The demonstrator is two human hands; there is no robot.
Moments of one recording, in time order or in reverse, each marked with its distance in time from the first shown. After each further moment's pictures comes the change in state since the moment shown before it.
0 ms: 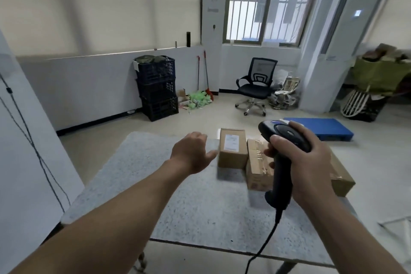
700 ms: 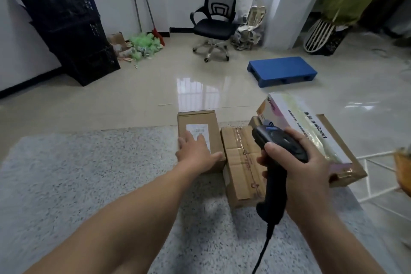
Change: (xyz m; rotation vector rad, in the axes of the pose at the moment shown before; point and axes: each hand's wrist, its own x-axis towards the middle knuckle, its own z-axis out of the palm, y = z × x) left_hand 0.301 0.024 0.279 -0.144 -0.506 -0.231; right_hand 0.244 0.188 0.008 -0.106 0.276 0.274
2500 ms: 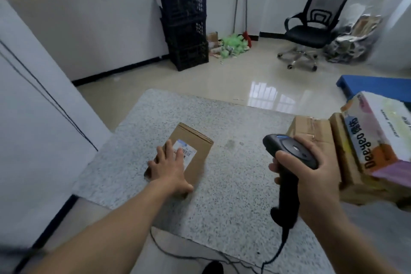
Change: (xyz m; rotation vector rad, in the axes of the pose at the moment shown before) left_hand -0.232 -0.236 0.004 0.329 -0.041 -0.394; right_hand -0.129 0.028 0.021 0.003 -0.432 0.084
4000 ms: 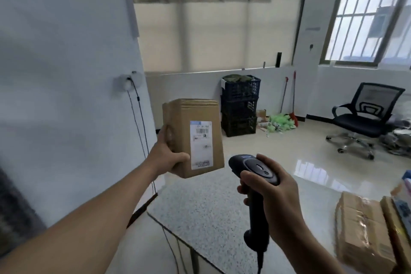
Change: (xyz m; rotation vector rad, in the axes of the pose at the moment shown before) left_hand -0.212 -0.202 -0.152 -1.280 0.576 0.079; right_hand -0.161 -0.100 0.128 0.078 -0.485 -0.184
